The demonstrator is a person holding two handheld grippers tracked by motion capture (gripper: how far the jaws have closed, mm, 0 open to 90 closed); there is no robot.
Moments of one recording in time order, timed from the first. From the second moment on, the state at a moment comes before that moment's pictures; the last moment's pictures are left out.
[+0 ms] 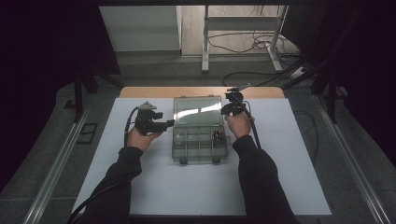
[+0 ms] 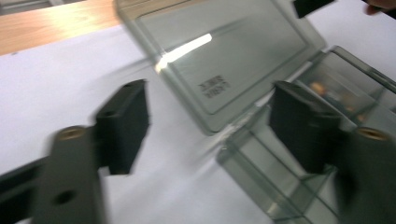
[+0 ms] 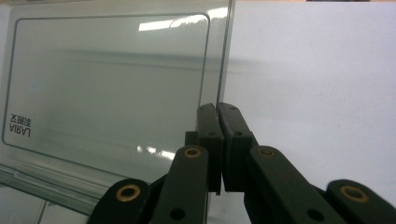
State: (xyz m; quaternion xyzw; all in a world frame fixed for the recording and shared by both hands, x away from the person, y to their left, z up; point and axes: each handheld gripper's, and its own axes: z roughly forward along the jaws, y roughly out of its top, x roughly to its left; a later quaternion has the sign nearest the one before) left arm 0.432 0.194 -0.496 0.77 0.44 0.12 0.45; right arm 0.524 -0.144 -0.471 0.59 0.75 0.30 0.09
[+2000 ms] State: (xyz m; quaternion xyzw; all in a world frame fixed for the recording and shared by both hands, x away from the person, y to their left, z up) left arm 0.490 0.179 -0.505 0.75 0.45 0.09 0.48; right arm 0.475 -0.137 -0.450 0.54 0.74 0.34 0.19
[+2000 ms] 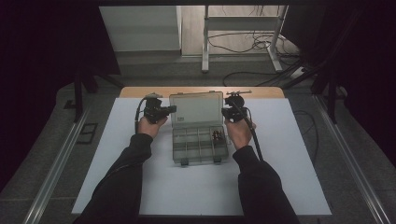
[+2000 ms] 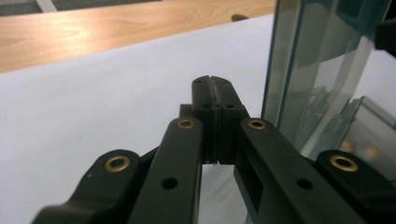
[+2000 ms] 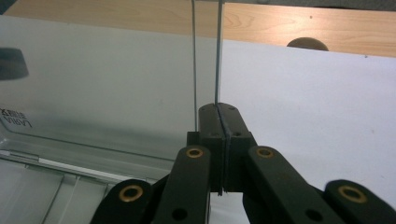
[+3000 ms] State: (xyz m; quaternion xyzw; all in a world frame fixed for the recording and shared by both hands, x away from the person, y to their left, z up) left arm 0.452 0.179 -0.475 0.77 0.40 0.10 0.49; right arm 0.448 -0.148 -0.441 0.51 0.77 0.35 0.18
